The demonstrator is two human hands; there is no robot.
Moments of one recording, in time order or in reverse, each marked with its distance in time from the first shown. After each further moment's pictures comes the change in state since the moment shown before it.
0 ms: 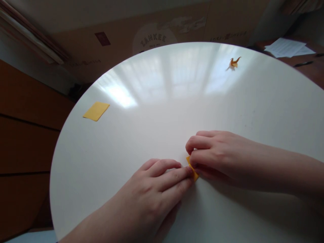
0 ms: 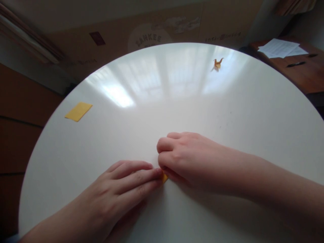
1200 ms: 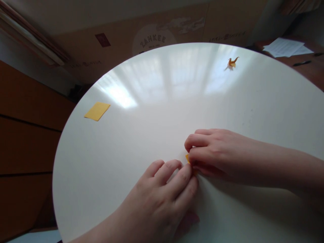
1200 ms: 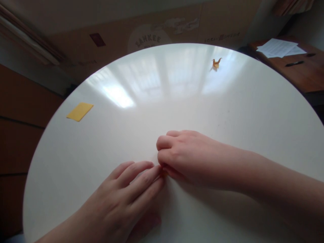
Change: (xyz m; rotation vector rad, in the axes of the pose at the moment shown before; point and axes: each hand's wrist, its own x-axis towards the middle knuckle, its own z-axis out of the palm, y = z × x) left_hand -0.003 0.015 0.021 0.244 -0.043 -0.018; right_hand 0.000 -0.001 -0.001 -0.028 0.011 -0.007
